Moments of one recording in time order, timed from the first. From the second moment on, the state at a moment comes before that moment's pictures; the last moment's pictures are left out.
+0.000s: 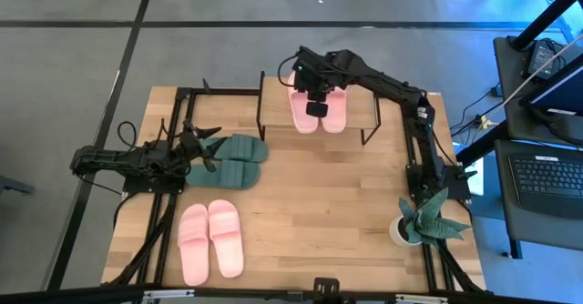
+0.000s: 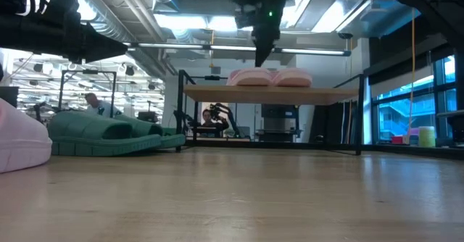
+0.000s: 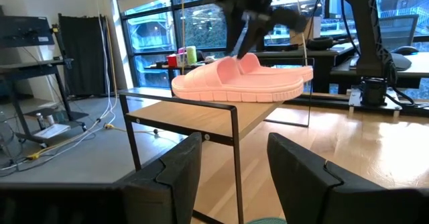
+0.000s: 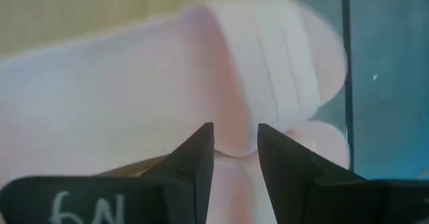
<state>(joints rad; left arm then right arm) -0.03 0.00 0.01 0.07 -0.62 0.11 -0.43 2.07 2.23 -1.30 0.24 -0.40</state>
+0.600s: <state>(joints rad) -0.03 0.00 0.01 0.07 -0.62 0.03 -0.13 1.68 2.23 -1.41 0.24 -0.19</state>
